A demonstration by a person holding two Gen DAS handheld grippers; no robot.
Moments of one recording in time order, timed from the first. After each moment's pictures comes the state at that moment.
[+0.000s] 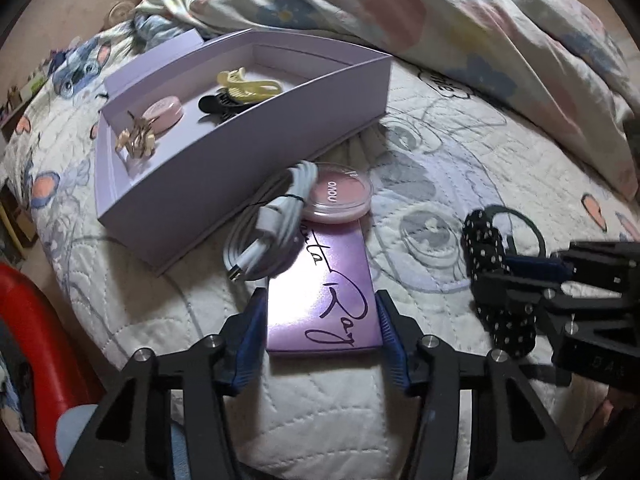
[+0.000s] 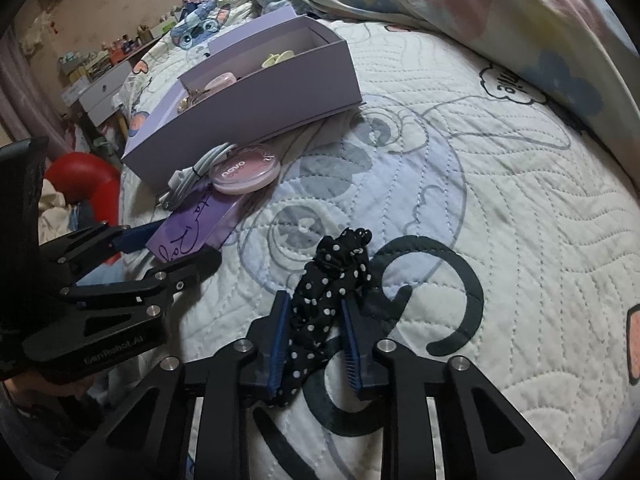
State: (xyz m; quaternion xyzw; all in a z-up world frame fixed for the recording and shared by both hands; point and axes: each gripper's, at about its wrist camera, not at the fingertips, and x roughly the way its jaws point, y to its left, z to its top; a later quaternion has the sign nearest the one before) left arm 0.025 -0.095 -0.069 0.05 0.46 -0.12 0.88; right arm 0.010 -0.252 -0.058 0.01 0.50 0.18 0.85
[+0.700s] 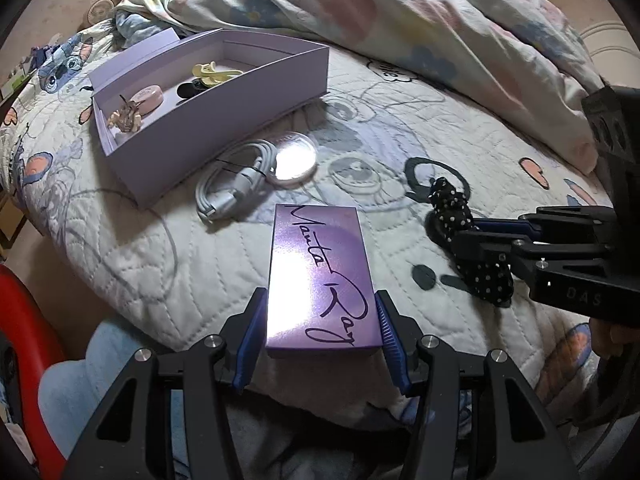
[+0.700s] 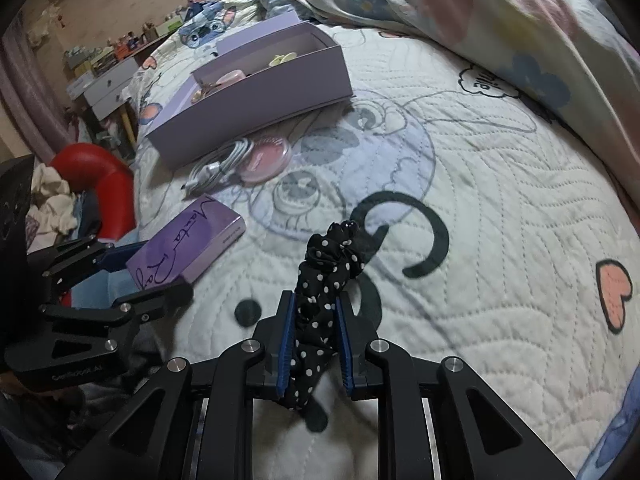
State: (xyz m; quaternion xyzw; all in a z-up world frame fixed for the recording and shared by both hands) left arm -0.040 -0.093 -0.057 0.03 0.46 -0.18 0.87; right arm -0.036 -0.266 -0.045 0.00 0.49 0.18 0.85
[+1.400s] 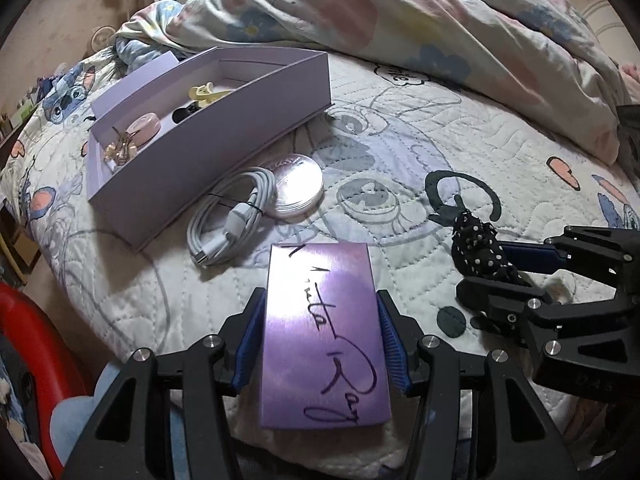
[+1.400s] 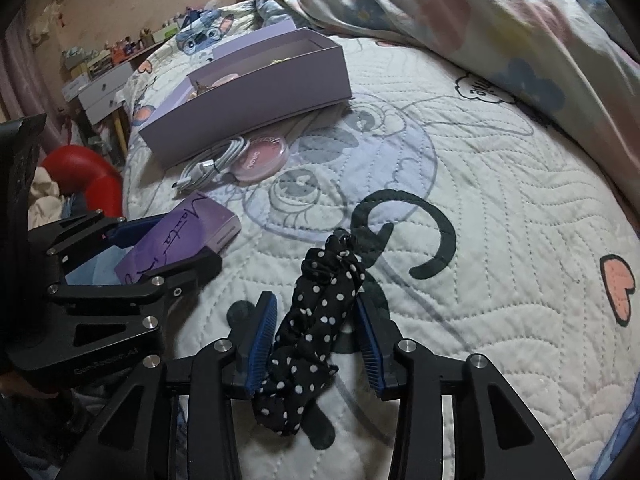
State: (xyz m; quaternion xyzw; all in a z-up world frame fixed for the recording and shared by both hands) left arm -0.014 -0.112 -0.075 0.08 0.43 -0.15 0.89; right arm -0.038 -0.258 -0.061 -0.01 0.46 0.16 0.87
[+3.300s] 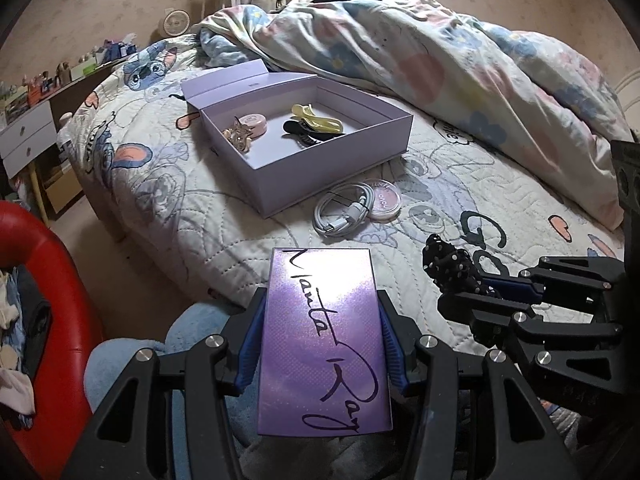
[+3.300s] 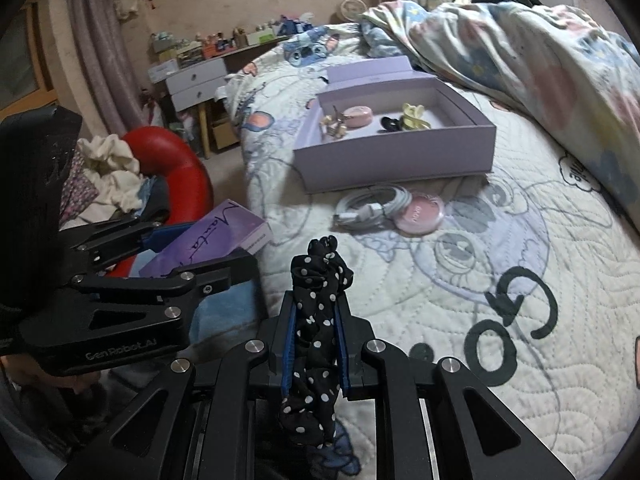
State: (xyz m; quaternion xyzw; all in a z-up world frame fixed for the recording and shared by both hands) left arm -0.078 -0.026 -0.022 -0.01 0.40 -0.08 0.91; right arm -0.073 -0.176 -0.016 -0.04 0.41 0.31 0.86
